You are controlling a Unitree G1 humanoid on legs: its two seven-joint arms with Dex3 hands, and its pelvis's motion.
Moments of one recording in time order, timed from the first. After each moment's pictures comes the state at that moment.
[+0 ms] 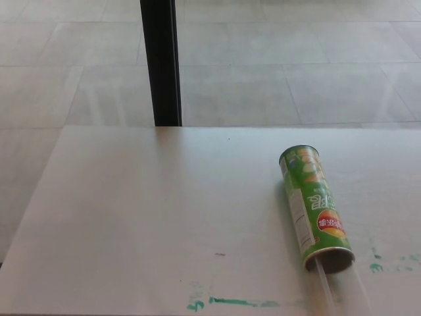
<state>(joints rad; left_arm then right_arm) -0.12 0.68 0.14 1.29 0.06 -0.03 -0.27 0.67 -0.56 -0.63 0.01 -0.32 -0.16 0.16</state>
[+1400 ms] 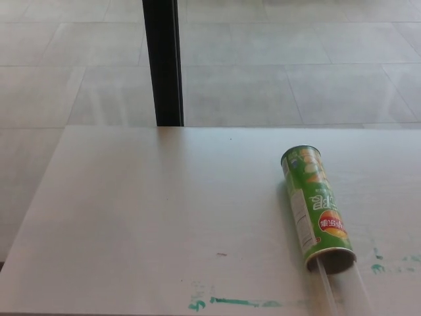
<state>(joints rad) -0.10 0.68 0.17 1.28 0.05 -0.03 -0.27 0.29 -0.52 -0.64 0.97 0.03 -0.20 0.17</state>
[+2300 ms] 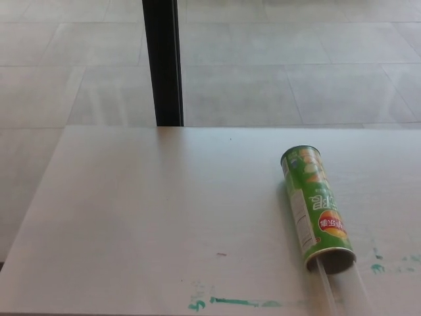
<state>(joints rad) -0.10 0.68 0.17 1.27 0.05 -0.03 -0.27 0.29 -0.54 -0.58 0.99 0.13 -0.23 0.20</state>
